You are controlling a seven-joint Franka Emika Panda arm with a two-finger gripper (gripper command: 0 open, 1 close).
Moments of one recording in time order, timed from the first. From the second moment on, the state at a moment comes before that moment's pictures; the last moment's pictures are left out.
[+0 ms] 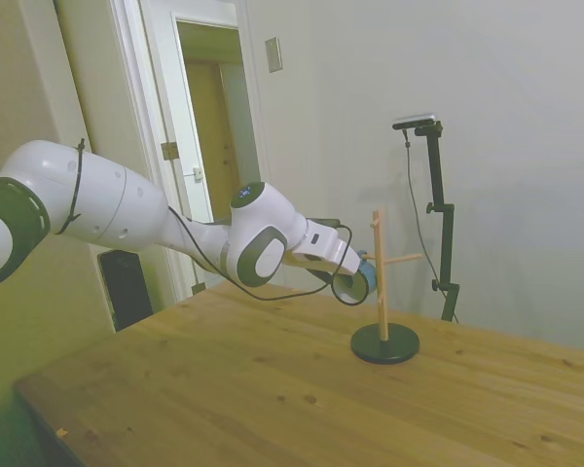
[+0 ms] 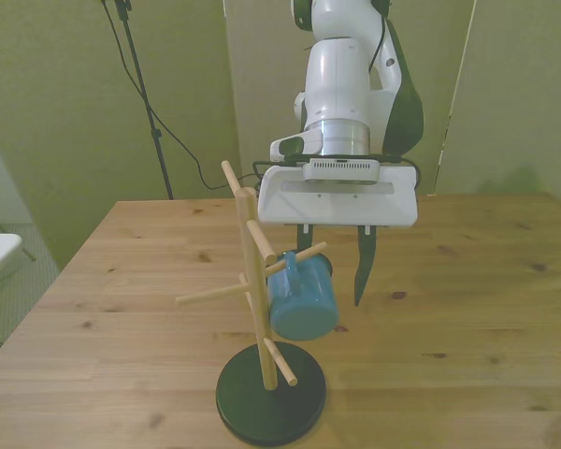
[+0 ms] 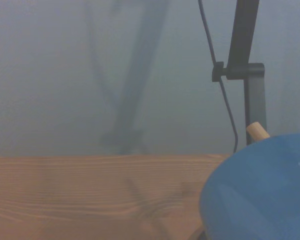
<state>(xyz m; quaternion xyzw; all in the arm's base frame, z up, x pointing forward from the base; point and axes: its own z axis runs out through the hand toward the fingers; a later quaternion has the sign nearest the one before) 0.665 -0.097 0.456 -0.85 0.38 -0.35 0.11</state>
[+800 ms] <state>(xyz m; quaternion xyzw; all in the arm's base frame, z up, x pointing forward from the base) 0.665 -0.095 0.461 -0.85 0.38 -0.35 0.11</state>
